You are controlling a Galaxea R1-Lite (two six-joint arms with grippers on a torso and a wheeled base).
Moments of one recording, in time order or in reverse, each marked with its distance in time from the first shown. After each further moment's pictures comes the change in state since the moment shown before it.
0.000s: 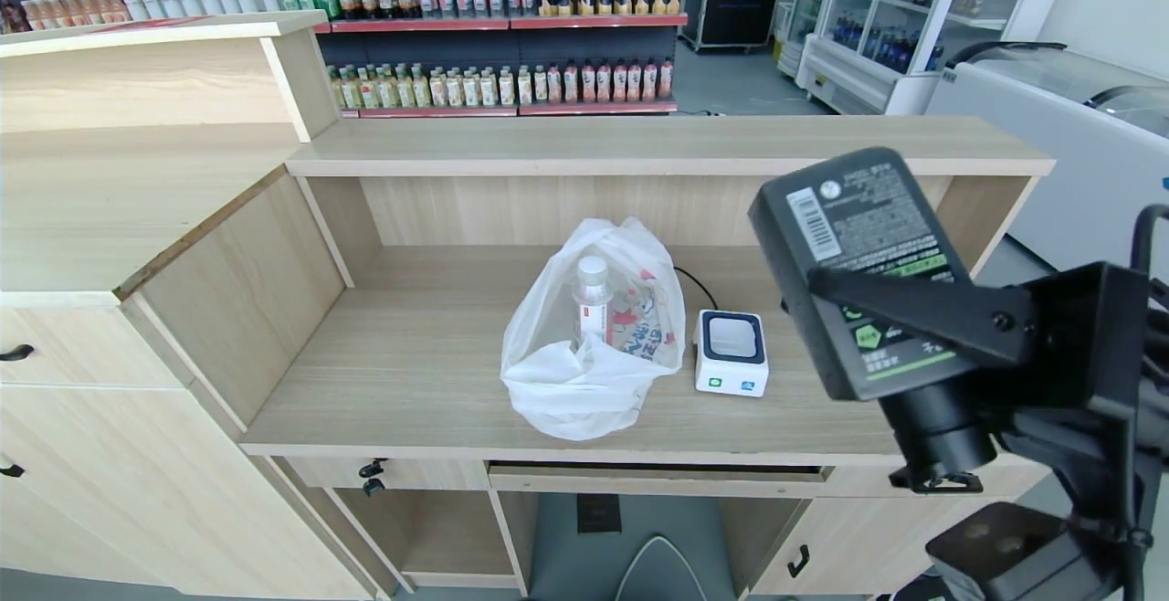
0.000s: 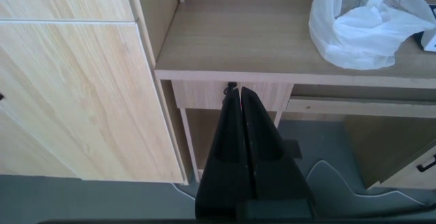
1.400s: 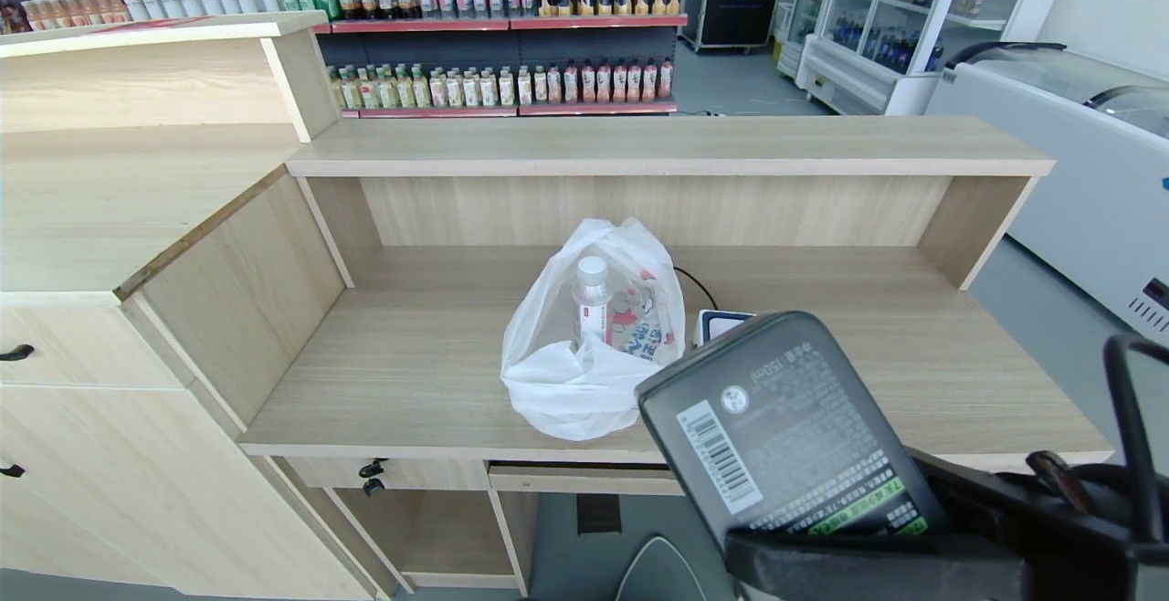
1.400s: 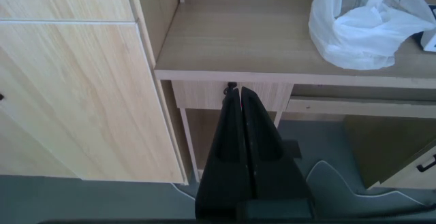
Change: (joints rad) left arm 0.001 0.000 0.000 0.000 0.000 0.000; right arm 0.340 -0.007 0.069 0.033 -0.115 -0.181
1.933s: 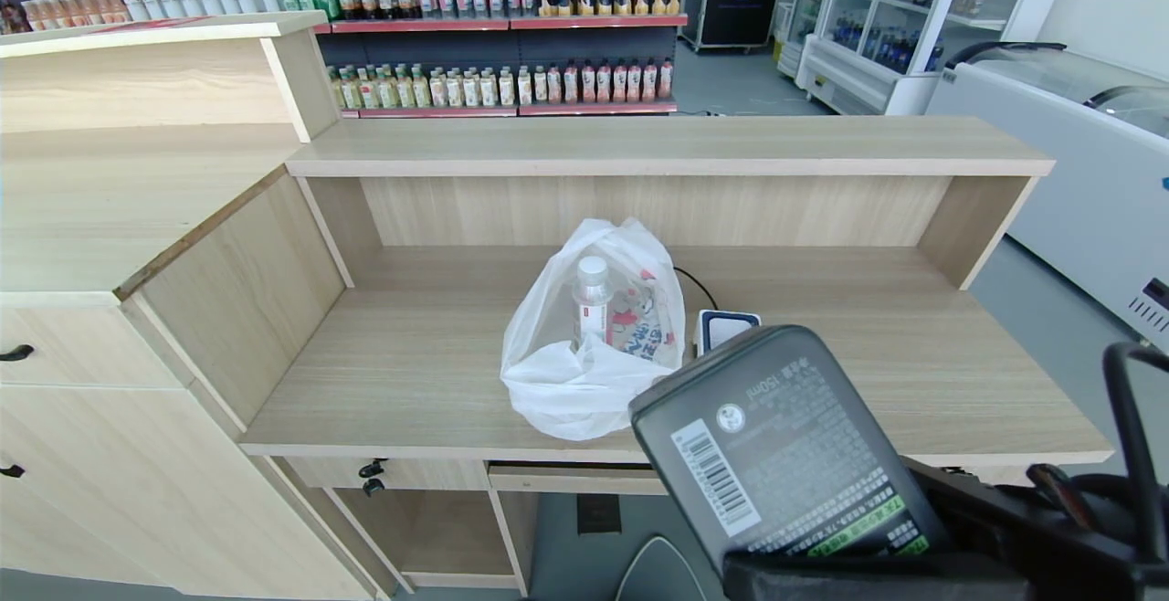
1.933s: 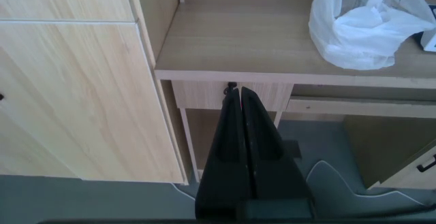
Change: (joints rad) left arm 0.000 0.000 0.000 0.000 0.000 0.000; right arm 0.016 0.000 0.003 0.001 0.002 0.000
